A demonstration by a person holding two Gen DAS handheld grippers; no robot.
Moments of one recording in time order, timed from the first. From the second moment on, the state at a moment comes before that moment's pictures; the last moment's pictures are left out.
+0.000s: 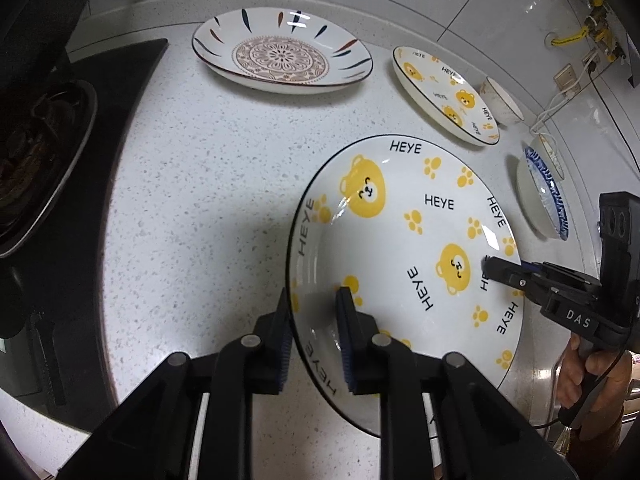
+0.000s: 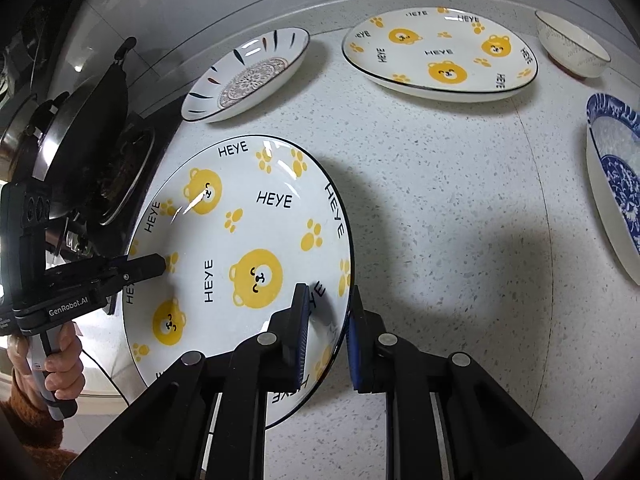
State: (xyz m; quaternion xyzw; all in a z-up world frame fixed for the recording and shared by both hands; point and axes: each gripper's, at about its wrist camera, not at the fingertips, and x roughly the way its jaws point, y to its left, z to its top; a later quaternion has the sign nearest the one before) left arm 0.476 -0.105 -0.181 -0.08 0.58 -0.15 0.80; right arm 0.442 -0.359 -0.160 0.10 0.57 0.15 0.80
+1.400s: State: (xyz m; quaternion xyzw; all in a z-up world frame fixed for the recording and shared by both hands) left arm 0.390 -0.027 -0.175 -0.11 0.56 -0.08 0.82; right arm 0.396 -0.314 -0.164 0.08 0.57 0.21 0.79
